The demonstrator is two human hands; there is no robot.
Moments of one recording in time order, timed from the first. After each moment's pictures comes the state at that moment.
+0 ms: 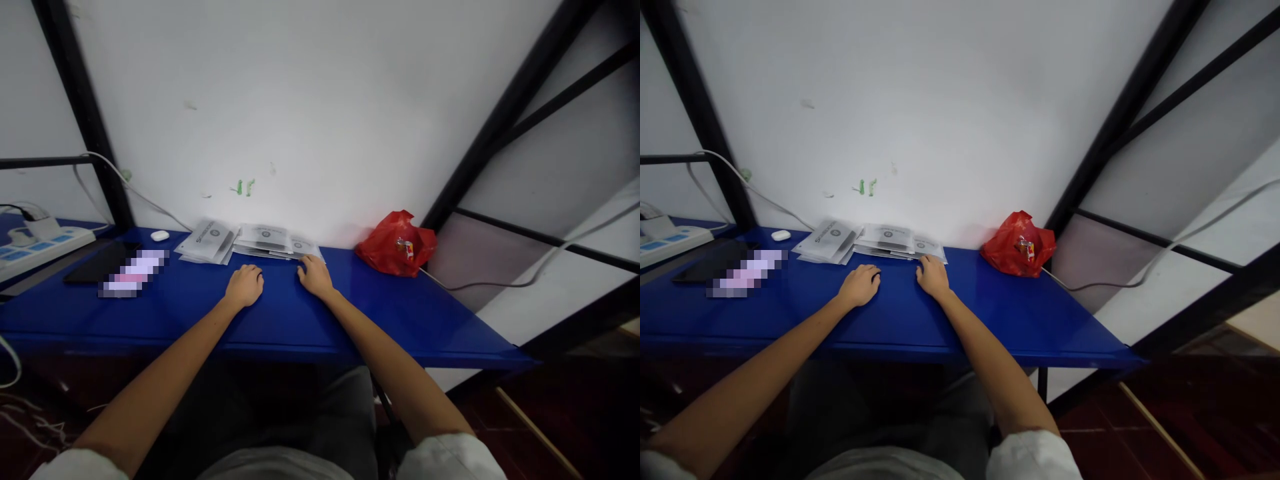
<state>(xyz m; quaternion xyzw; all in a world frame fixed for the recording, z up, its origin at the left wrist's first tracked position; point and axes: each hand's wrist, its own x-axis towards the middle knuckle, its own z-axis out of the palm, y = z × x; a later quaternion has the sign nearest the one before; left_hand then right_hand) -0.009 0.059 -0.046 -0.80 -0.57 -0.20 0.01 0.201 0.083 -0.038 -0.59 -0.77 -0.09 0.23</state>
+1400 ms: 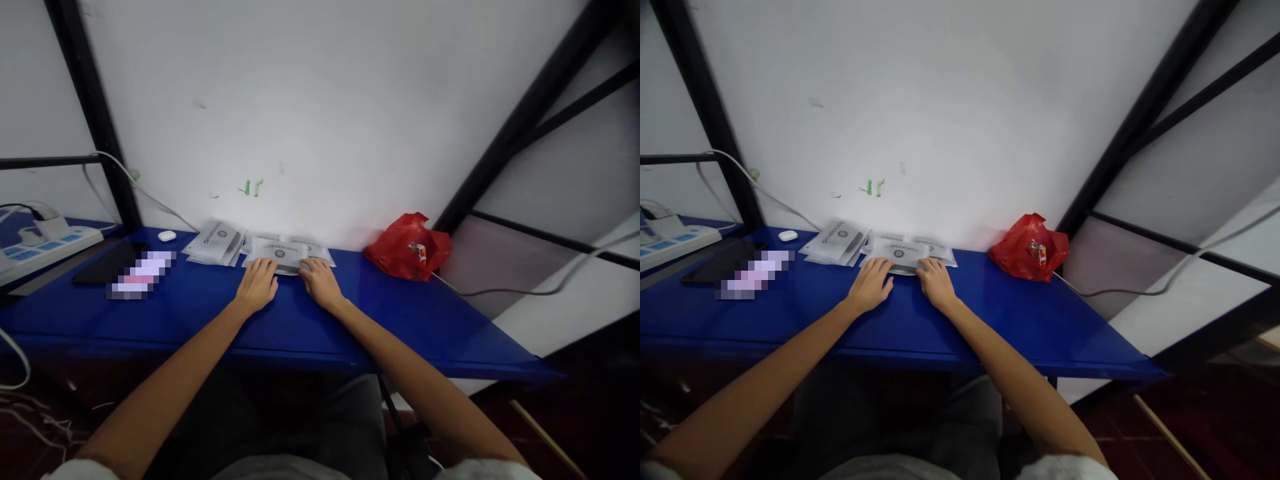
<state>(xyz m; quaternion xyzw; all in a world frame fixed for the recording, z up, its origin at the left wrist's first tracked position) -0.008 0.058 -0.047 -0.81 -0.46 -0.31 0.15 0.192 0.070 -0.033 -0.45 -0.85 -0.21 0.18</state>
